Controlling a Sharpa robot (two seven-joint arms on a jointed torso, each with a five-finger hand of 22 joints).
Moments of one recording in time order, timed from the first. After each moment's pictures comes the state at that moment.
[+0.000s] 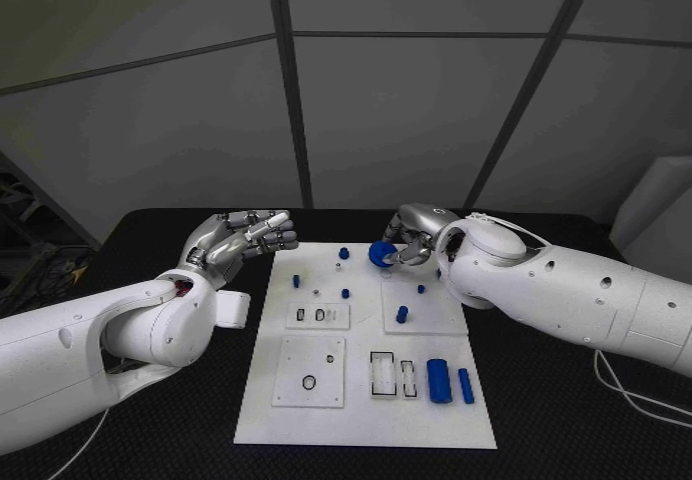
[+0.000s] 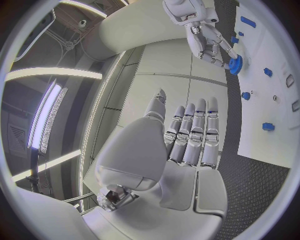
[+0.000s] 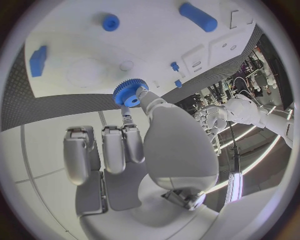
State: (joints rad) left arm 1.25 -0.98 -0.04 1.68 0.09 -0.40 0.51; left_hand 1.45 0.06 -0.23 -0.04 0.21 0.93 0.22 0.11 0.09 0.97 0.17 0.21 0.06 1.05 0.13 0.13 0.08 0.19 0.84 0.24 0.40 0.16; right arm 1.29 -0.60 0.04 1.35 -1.57 -0.24 -0.36; right_hand 1.34 -0.13 0.32 0.11 0.13 1.03 0.11 0.09 0.20 1.47 0.02 1.43 1.31 1.47 -0.05 1.46 1.30 0.01 1.47 0.06 1.56 1.31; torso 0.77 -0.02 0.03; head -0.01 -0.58
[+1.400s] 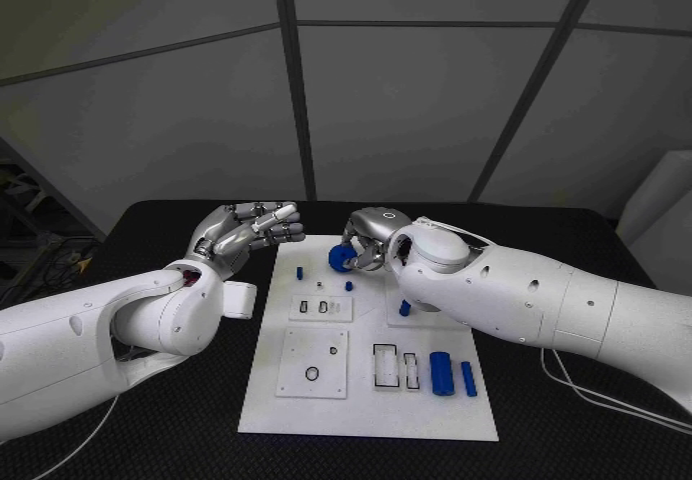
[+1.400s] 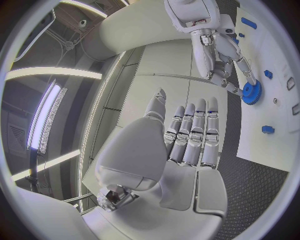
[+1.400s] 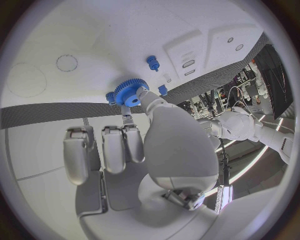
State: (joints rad) left arm 1.25 -0.97 -0.04 1.68 0.09 -0.40 0.50; left_hand 1.45 0.06 -0.24 -0.05 0.21 0.93 0.22 0.10 0.09 0.97 0.17 0.20 0.06 1.05 0.13 0.13 0.08 0.19 0.84 0.24 0.40 0.16; right arm 1.28 -0.40 0.00 1.22 -1.65 -0.25 -0.33; right_hand 1.34 -0.13 0.32 0.11 0.13 1.04 0.10 0.08 0.20 1.47 0.02 1.43 1.31 1.47 -0.05 1.46 1.29 0.01 1.47 0.06 1.56 1.31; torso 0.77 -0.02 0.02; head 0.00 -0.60
